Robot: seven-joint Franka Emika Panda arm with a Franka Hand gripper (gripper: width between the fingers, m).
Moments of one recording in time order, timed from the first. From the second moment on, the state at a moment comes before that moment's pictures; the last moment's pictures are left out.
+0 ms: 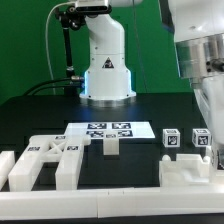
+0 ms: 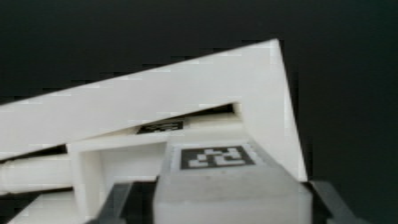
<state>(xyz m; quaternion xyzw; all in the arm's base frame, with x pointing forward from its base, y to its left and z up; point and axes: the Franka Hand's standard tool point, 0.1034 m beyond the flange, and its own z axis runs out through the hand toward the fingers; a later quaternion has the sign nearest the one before) 0.649 0.111 0.062 -0.59 0.80 0.03 0.10</state>
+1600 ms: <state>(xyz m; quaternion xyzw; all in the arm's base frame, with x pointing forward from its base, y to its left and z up) 0.652 0.101 0.112 -0.62 0.77 0.01 0.12</state>
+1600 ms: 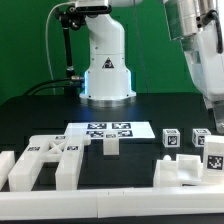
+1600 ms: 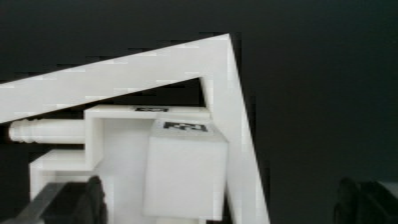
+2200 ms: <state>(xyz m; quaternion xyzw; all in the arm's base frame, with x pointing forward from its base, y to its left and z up) 0.652 0.101 0.111 -0.62 0.77 0.01 0.12</state>
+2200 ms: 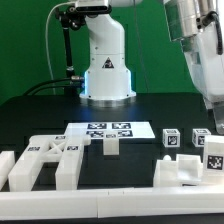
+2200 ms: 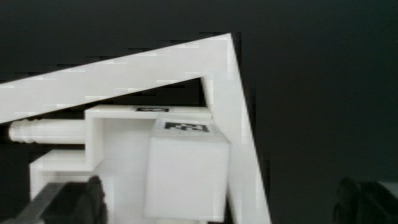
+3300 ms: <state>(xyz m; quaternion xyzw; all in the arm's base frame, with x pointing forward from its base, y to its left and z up) 0.615 0.044 0.107 -0.88 0.46 -0.03 0.10</state>
